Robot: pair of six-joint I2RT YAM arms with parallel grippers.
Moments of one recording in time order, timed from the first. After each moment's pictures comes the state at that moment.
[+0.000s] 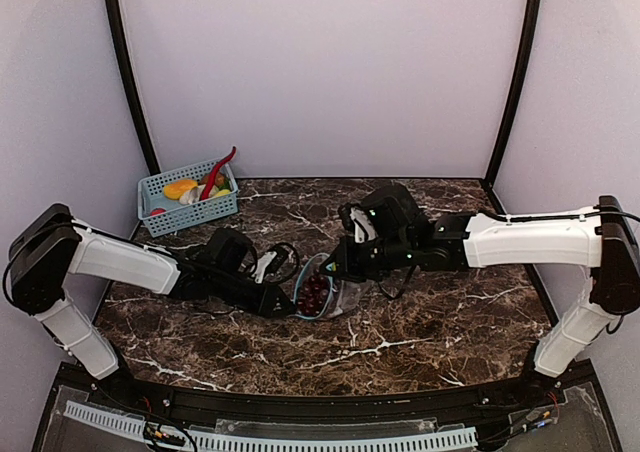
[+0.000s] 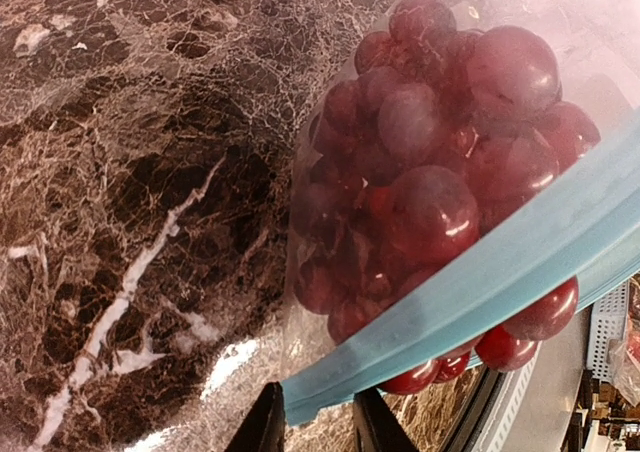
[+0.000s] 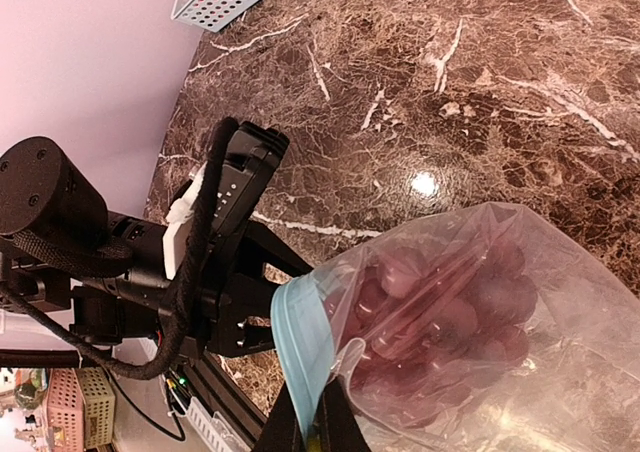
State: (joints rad) left arm -0.78 1.58 0.71 0.05 0.46 -0.49; right arm 0.99 1.58 1.11 -0.19 -0.17 0.84
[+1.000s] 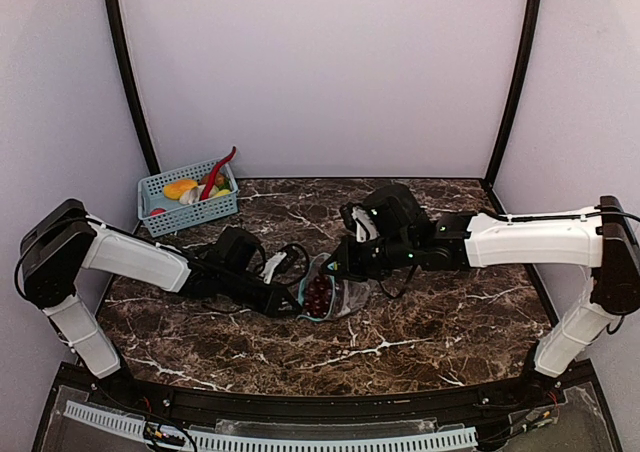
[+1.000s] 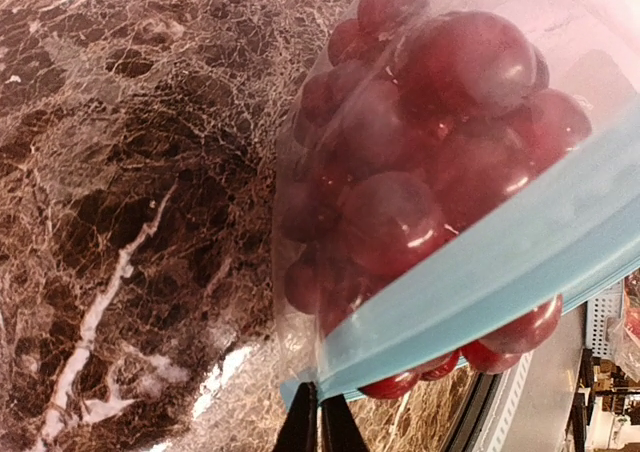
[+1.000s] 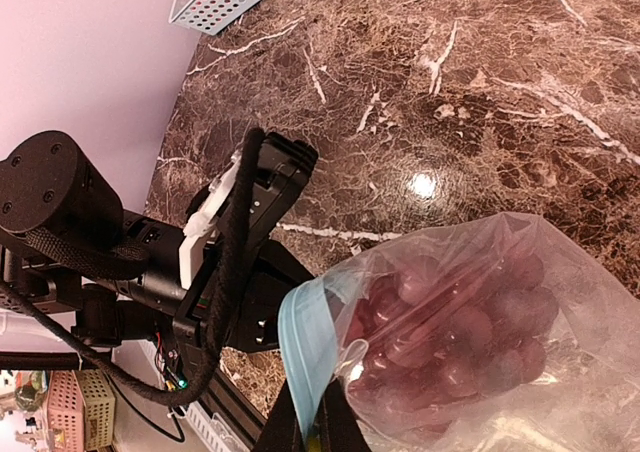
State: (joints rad) left arm -0.79 1.66 0.76 0.08 0.52 -0.44; right arm 0.99 1.58 1.11 -0.19 -0.17 0.84
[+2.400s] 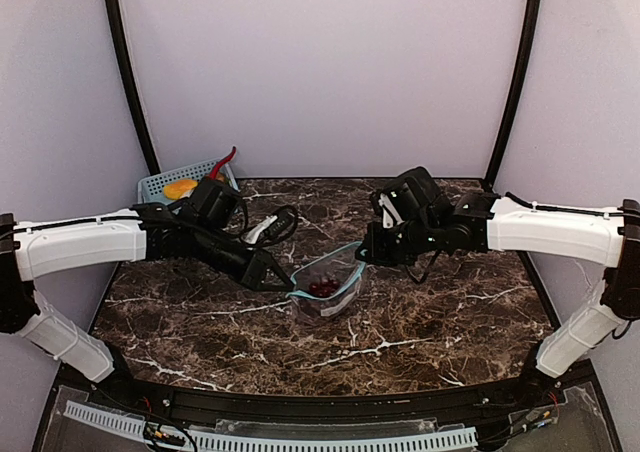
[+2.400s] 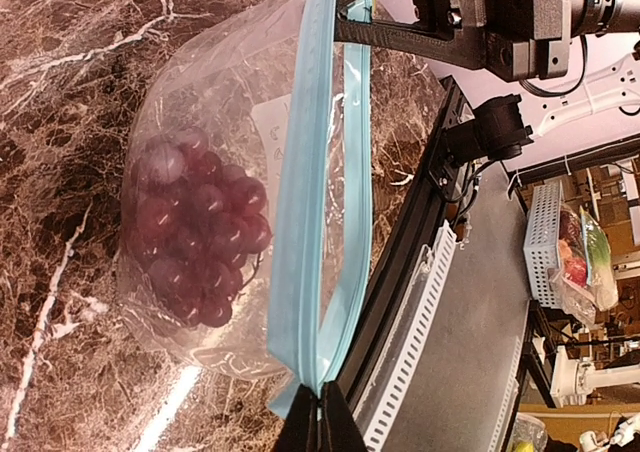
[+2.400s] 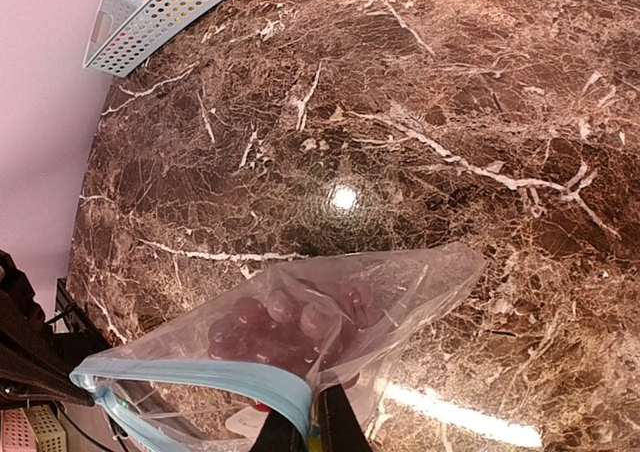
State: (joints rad) left arm -0.79 1.39 1.01 -0.44 0.62 -0.35; right arm 0.89 1.50 1.15 -0.44 -0.03 0.76
